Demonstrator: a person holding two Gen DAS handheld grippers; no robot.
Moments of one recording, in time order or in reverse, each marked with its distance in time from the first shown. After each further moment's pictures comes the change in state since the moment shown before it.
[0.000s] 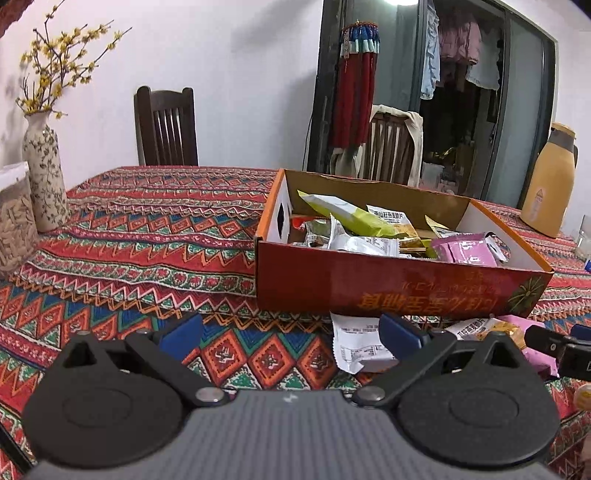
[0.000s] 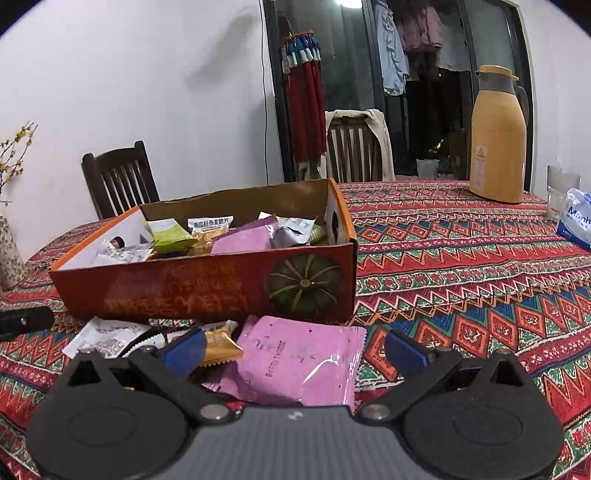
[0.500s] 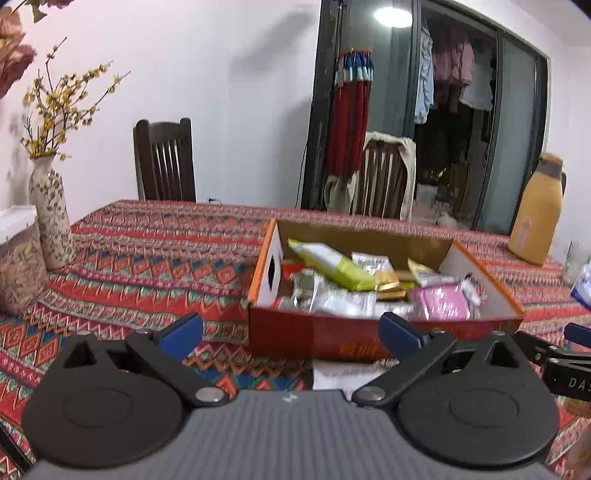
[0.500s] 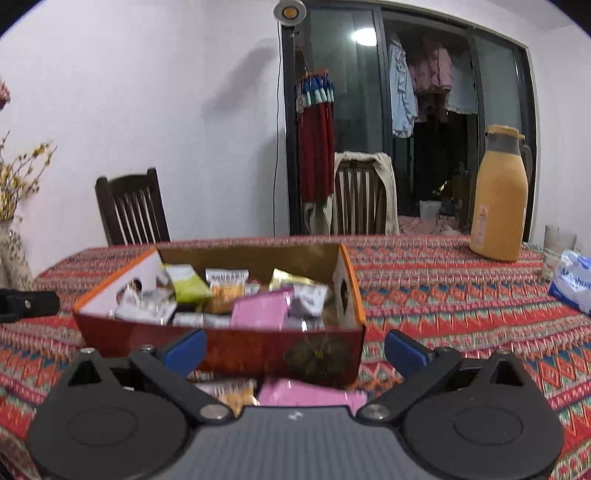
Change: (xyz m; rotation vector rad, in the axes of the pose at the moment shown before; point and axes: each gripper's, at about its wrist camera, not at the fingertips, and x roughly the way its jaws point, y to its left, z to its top) left arm -0.034 -0.009 0.034 0.009 -0.068 -0.007; right arm -0.032 0.018 0.033 -0.067 -0.103 -0.010
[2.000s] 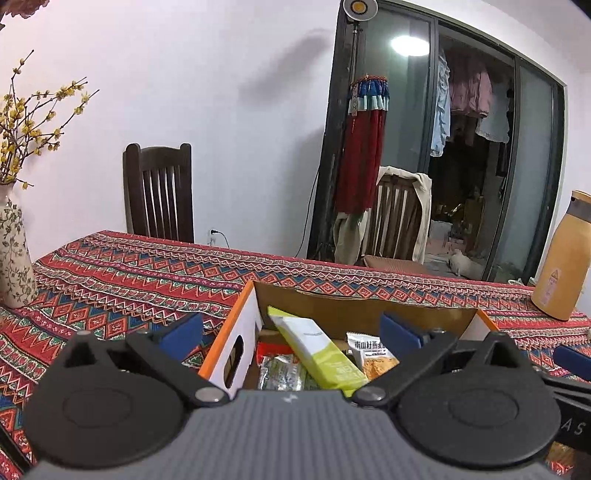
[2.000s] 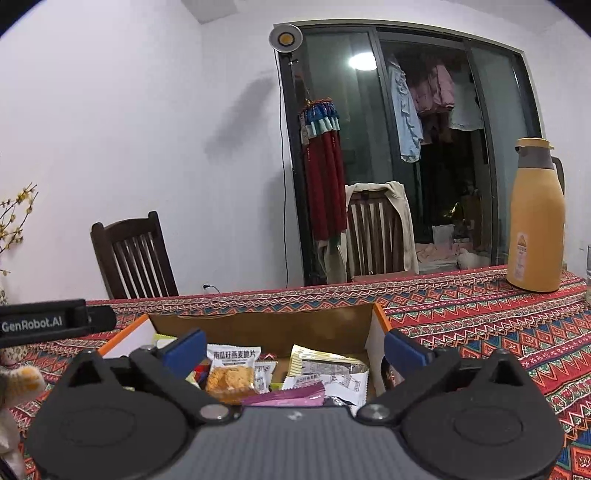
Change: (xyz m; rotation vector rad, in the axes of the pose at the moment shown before) left arm 0.093 -0.037 0.059 -0.057 -0.113 0.039; right arm 0.088 0.010 0.051 0.064 -0.137 0.050
